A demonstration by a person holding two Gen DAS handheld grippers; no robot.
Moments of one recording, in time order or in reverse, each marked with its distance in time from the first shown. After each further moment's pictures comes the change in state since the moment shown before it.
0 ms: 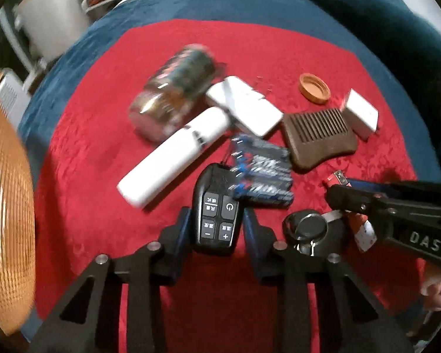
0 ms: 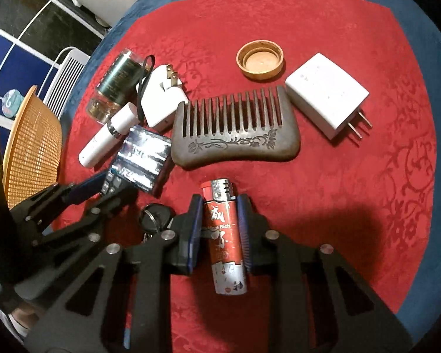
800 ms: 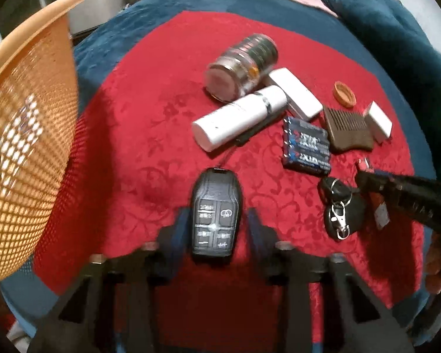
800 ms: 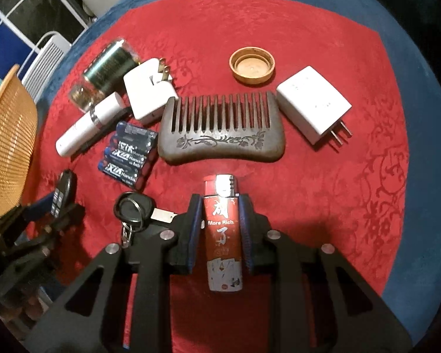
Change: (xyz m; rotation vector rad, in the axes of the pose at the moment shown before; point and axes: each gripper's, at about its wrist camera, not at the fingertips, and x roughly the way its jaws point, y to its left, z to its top) left arm -0.012 0.040 -0.032 -0.153 -0.027 -0.006; right arm 0.002 0.030 -0.005 -0.073 -0.017 -0.206
